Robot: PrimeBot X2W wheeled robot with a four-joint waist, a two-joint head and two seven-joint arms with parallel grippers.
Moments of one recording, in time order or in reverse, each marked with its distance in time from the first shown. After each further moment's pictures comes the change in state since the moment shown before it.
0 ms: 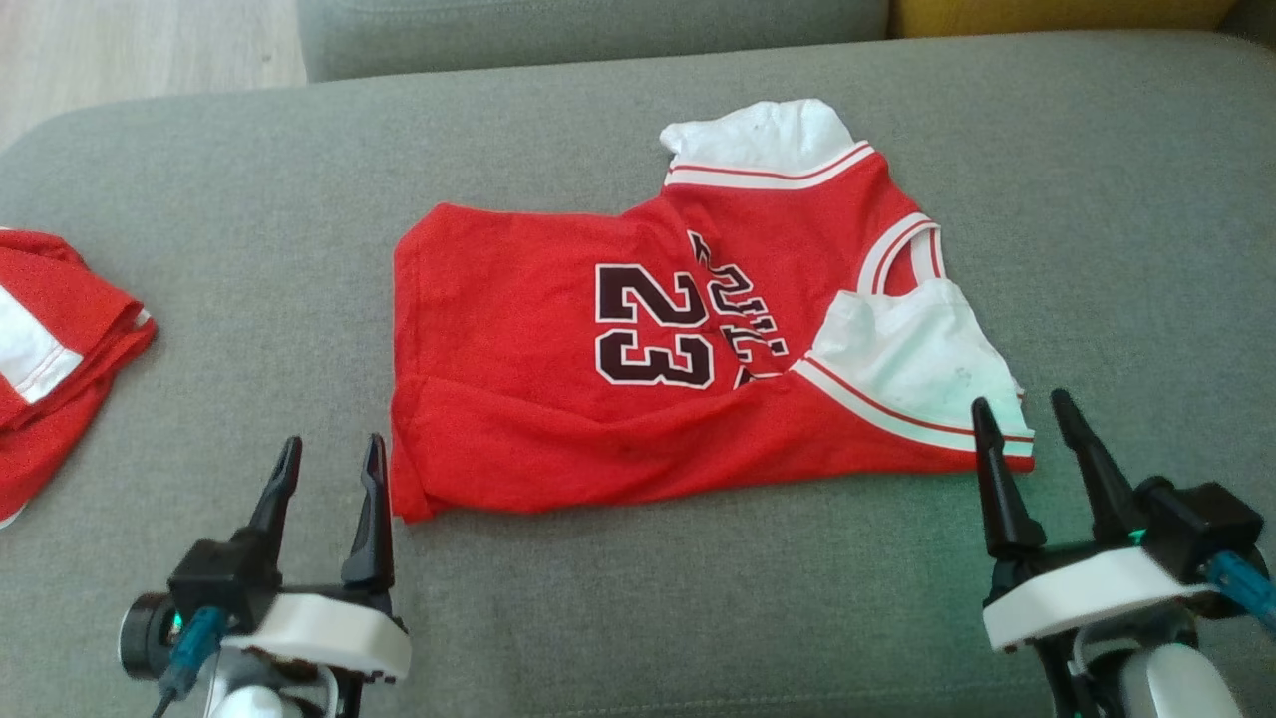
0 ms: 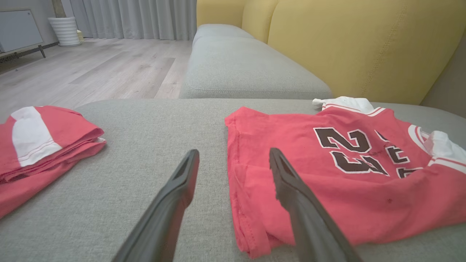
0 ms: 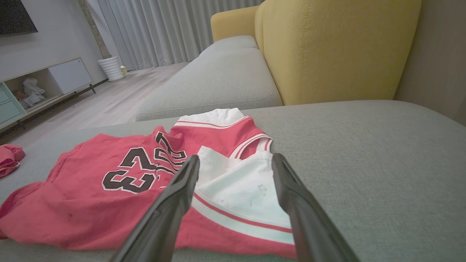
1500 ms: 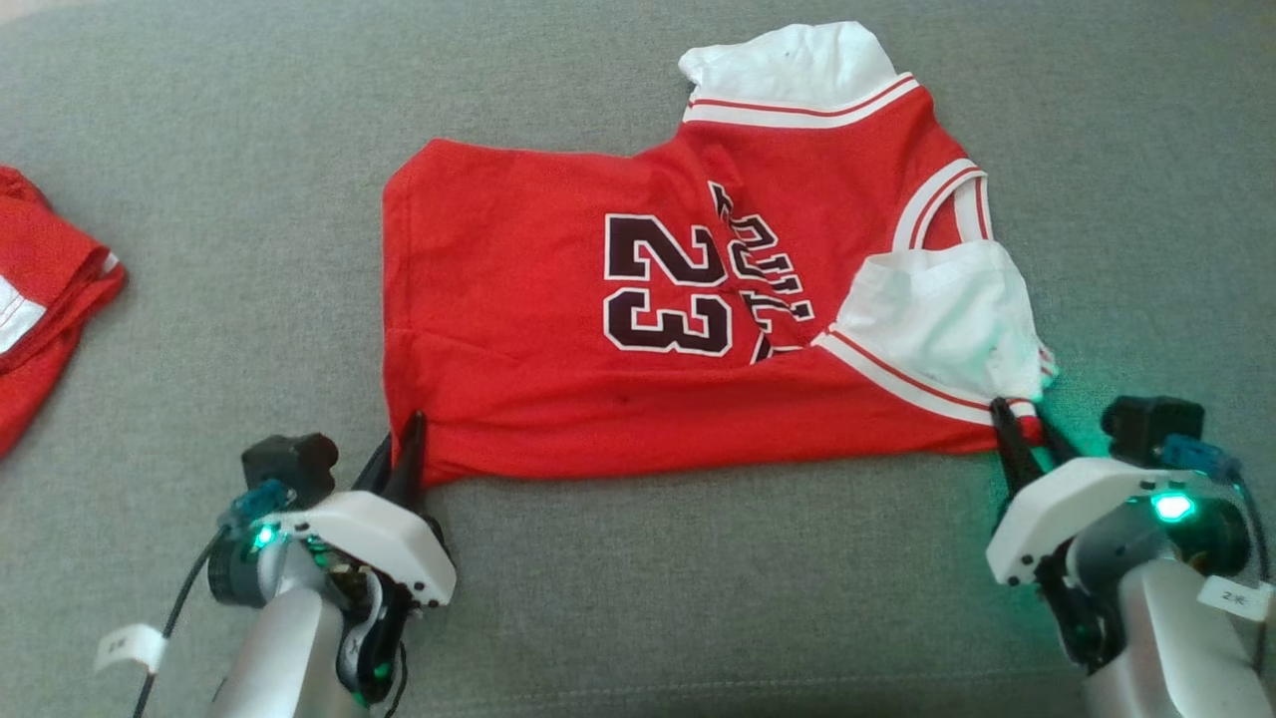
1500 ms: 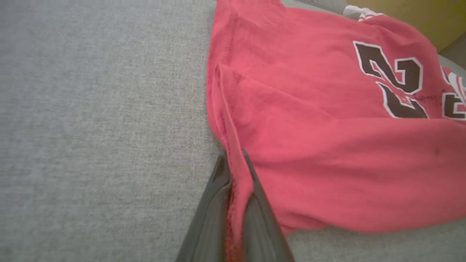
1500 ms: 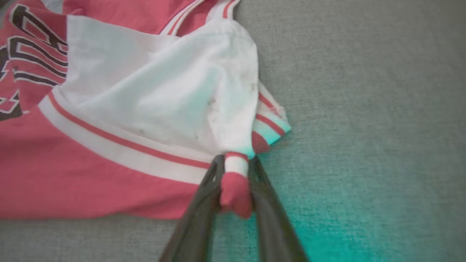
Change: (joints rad) left arm -0.271 -0.051 -0.054 0.402 -0.148 -0.106 0.156; right arm -0.224 0.008 -0.097 0.348 -0.034 0.001 0.269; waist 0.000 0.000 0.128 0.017
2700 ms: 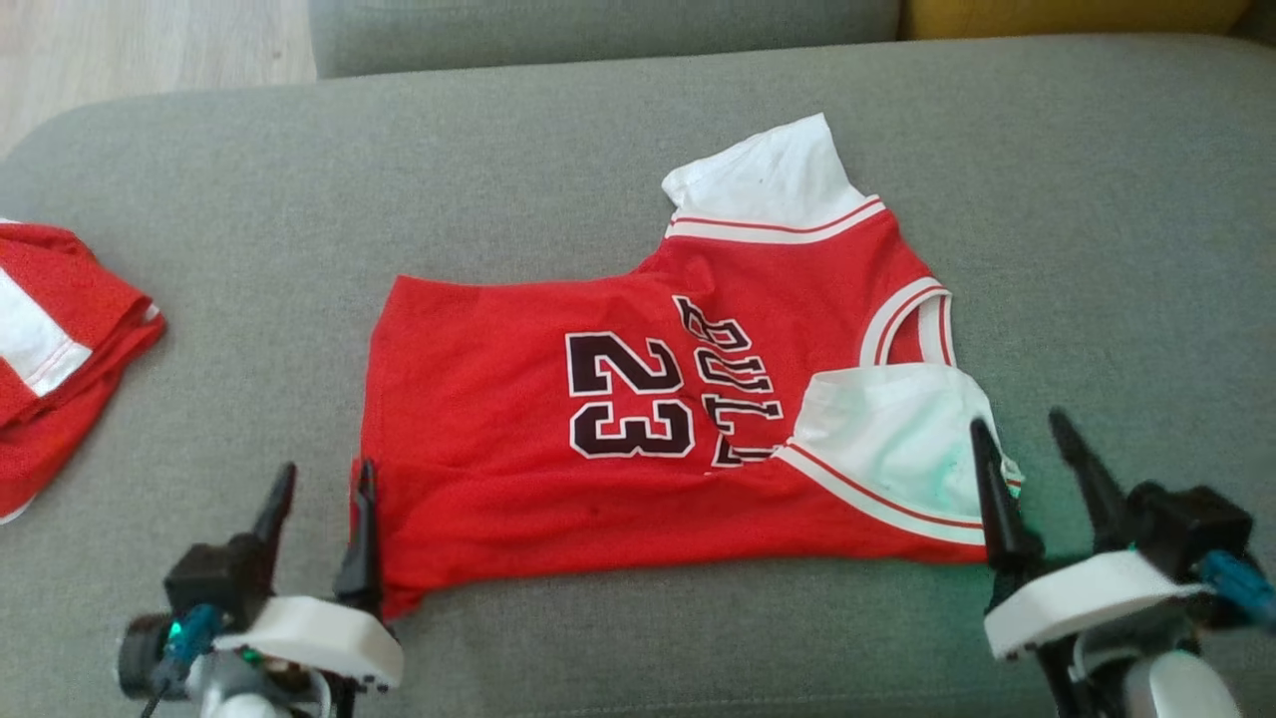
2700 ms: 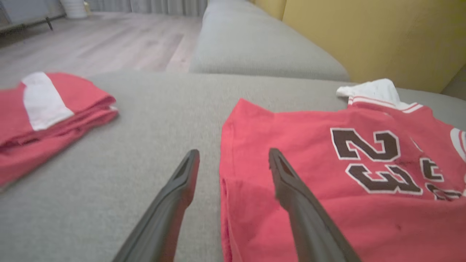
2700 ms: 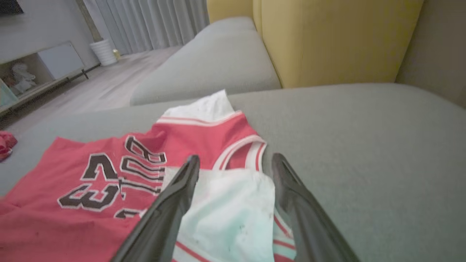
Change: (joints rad) left arm 0.274 0.077 0.024 -0.328 0.057 0.141 -0.104; right arm 0.252 0.016 0.069 -0.330 0.021 0.000 -0.183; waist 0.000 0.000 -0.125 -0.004
